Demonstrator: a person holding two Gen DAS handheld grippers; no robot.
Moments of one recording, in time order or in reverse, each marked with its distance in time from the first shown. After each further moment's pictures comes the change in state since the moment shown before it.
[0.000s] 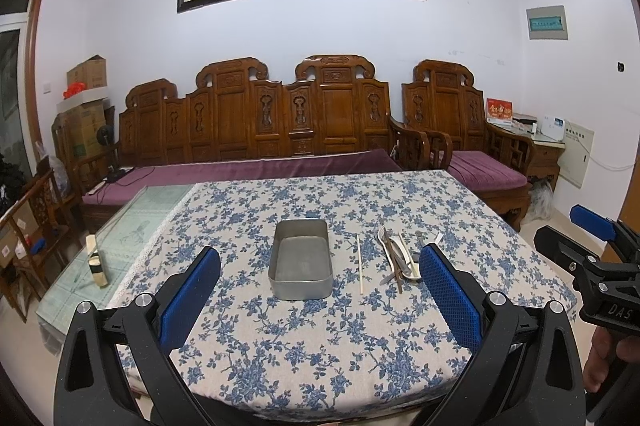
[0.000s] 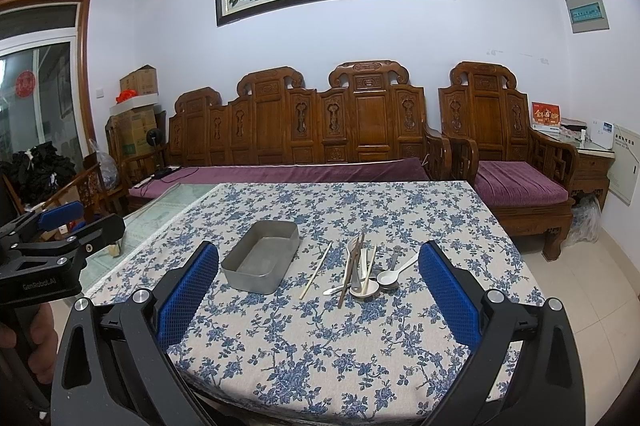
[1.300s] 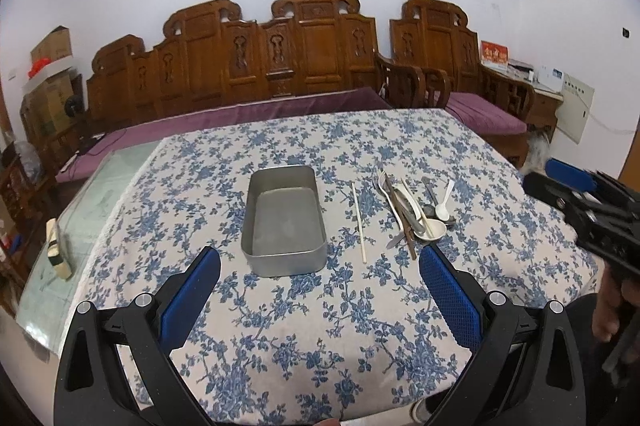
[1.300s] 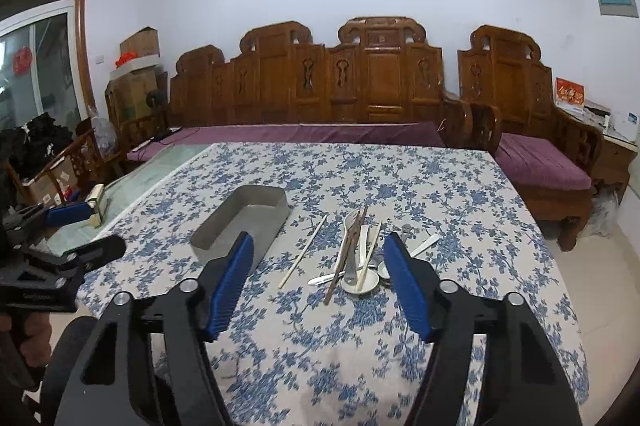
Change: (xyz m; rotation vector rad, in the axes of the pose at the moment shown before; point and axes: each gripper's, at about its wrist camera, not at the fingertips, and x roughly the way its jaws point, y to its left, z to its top) left arm 0.130 0.000 -0.022 0.056 0.228 -0.072; right arm 0.136 -0.034 -0.009 -0.024 0.166 0.048
